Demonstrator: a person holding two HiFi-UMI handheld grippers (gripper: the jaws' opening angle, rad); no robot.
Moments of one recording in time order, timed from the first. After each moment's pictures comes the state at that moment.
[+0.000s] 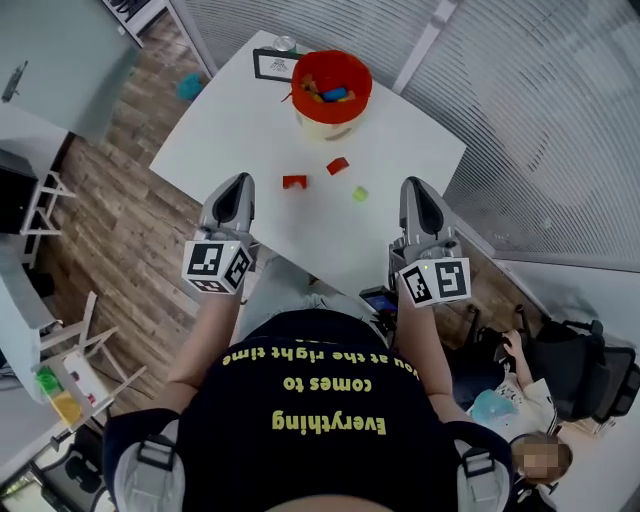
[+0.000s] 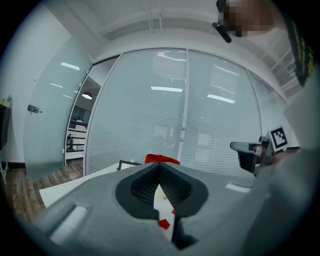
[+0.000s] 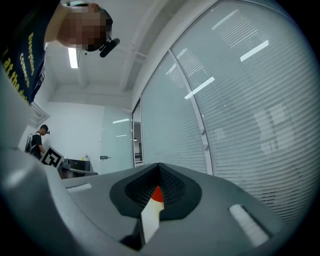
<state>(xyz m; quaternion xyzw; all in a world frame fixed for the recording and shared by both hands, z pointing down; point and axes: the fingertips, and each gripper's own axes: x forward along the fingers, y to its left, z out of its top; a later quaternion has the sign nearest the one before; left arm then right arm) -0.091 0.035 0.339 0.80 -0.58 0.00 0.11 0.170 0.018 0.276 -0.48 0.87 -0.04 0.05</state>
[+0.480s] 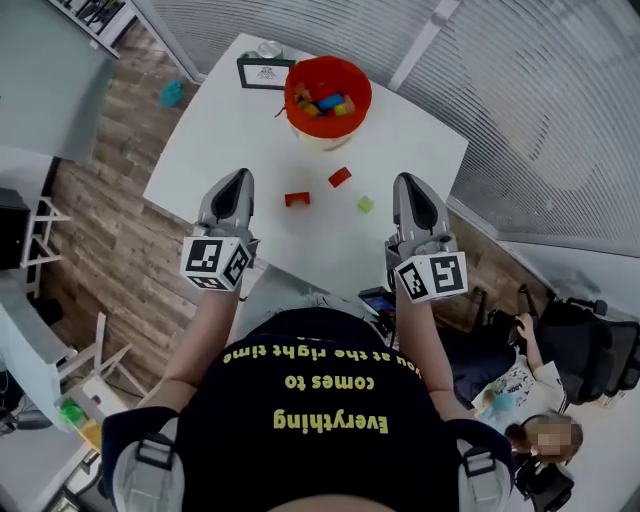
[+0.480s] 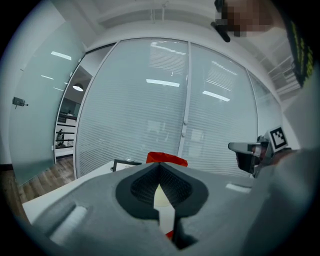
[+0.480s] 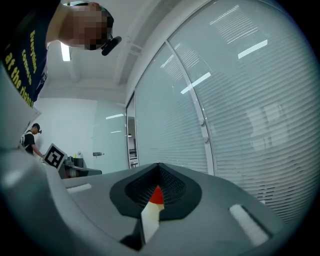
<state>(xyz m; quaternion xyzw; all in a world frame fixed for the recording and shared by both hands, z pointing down) -0.106 -0.039 0.348 0.83 -0.54 0.02 0.12 0.141 -0.034 0.290 -0.51 0.86 -0.06 0.03</state>
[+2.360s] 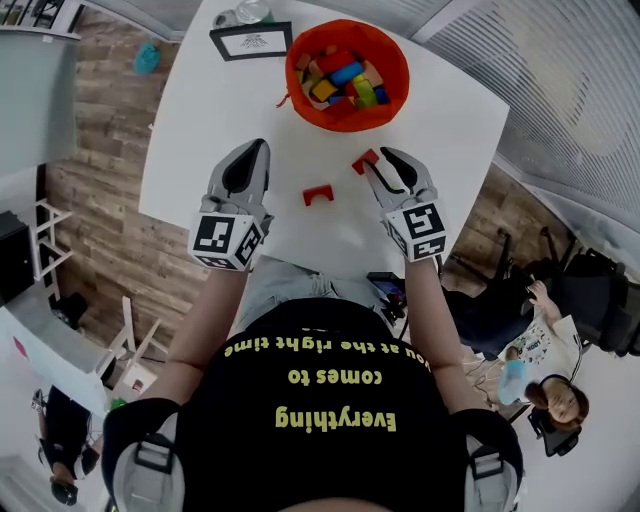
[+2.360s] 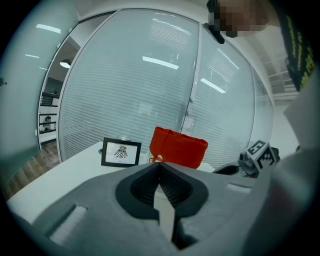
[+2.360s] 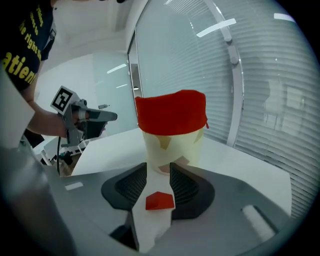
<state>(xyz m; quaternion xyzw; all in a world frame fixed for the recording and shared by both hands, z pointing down) -0.101 -0.137 0.436 0.86 -0.46 0.08 0.19 0.075 -0.100 0.501 -0.43 0.85 -0.18 -0.24</state>
